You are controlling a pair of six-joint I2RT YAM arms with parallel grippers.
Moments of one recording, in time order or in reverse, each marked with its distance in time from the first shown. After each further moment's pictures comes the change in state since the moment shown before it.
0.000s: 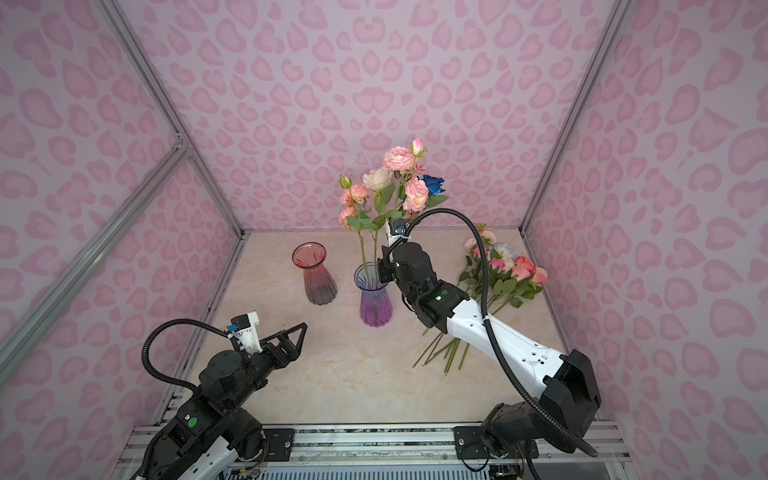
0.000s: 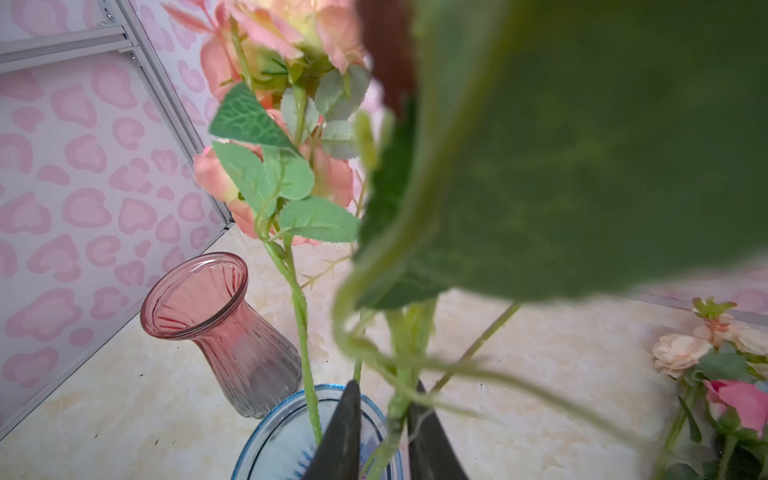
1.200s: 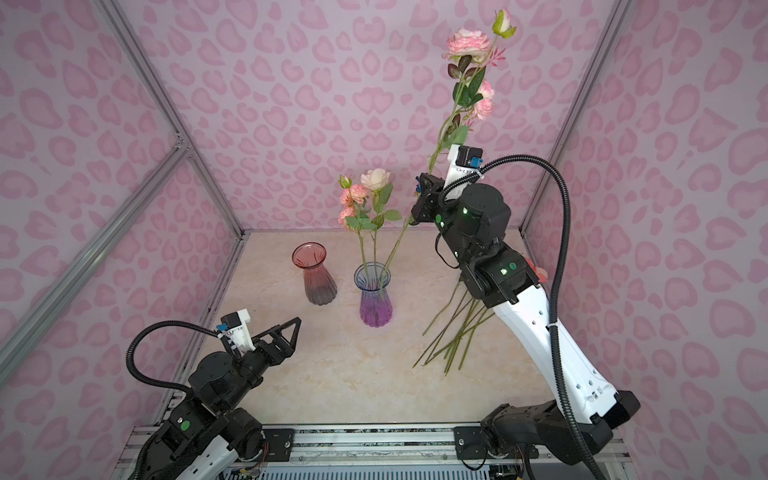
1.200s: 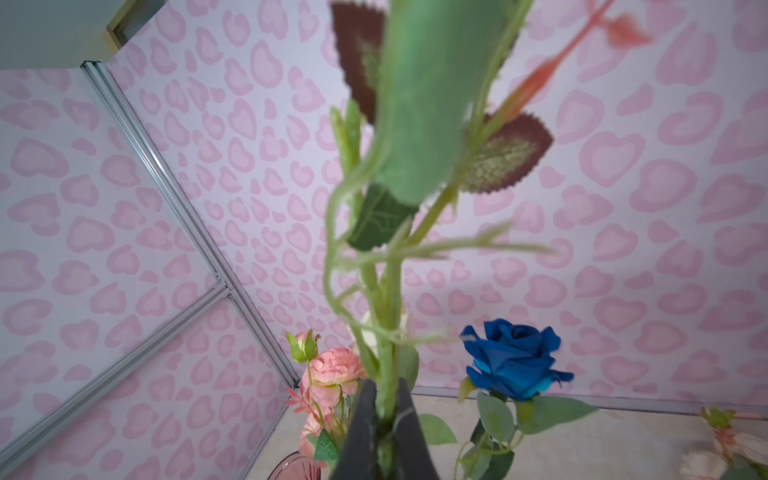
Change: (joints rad) left arm 0.000 -0.019 0.046 0.008 -0.034 0.004; right arm -0.167 -0.015 0.543 -0.208 -0.126 0.128
